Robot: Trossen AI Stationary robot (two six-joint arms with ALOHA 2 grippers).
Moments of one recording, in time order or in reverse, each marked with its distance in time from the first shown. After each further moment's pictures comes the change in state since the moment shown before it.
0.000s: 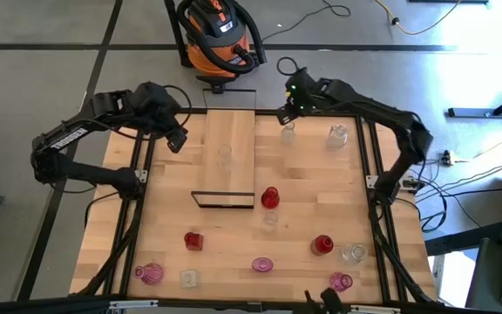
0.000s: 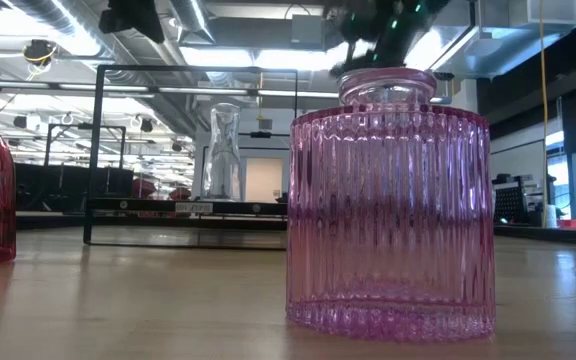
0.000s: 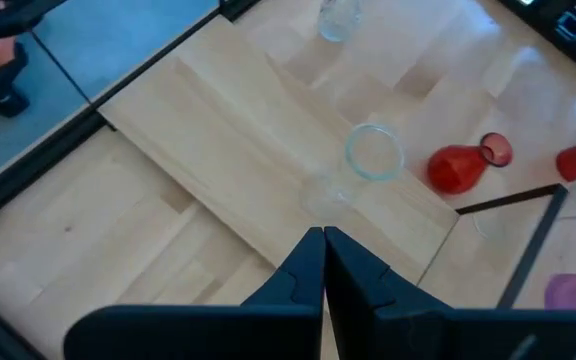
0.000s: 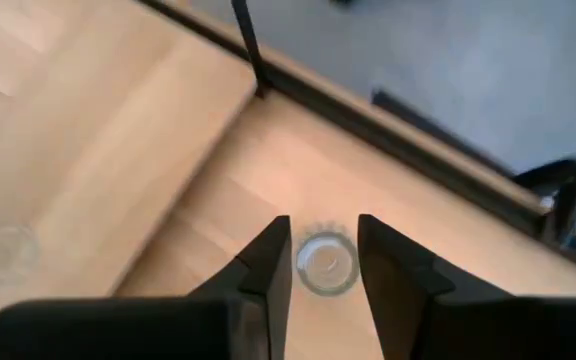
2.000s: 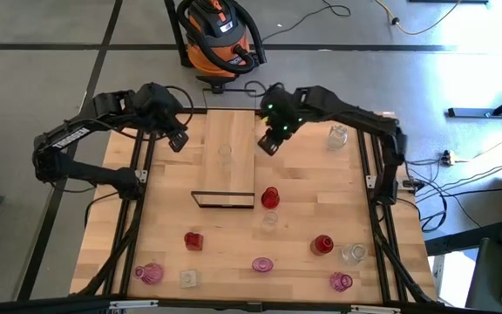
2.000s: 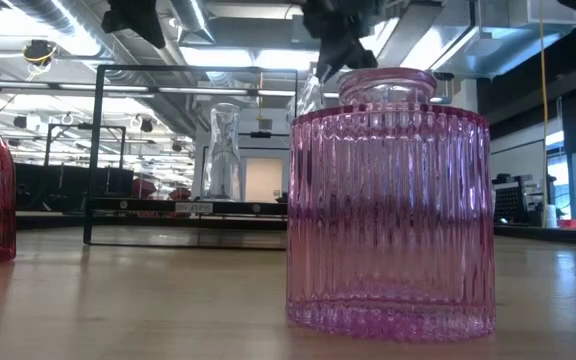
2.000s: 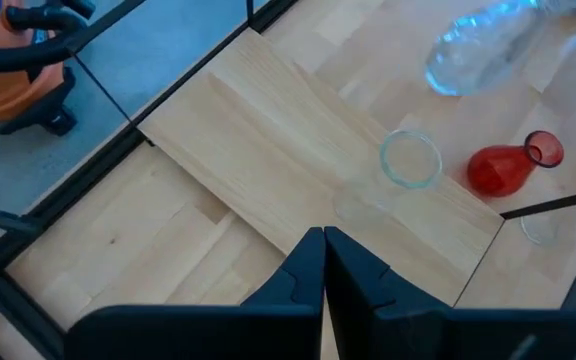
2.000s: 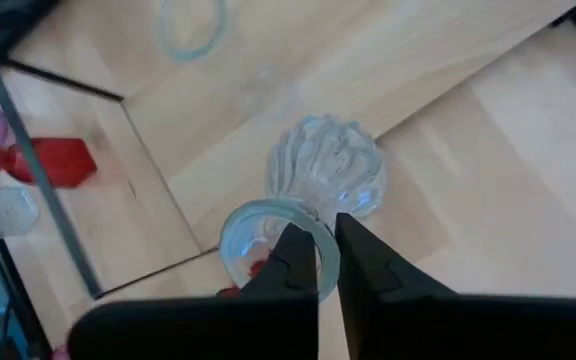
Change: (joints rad) left arm -0.008 0.016 0.000 0.004 -0.090 0.058; right arm 0.273 0.192 0.483 -0.387 -0.270 -0.057
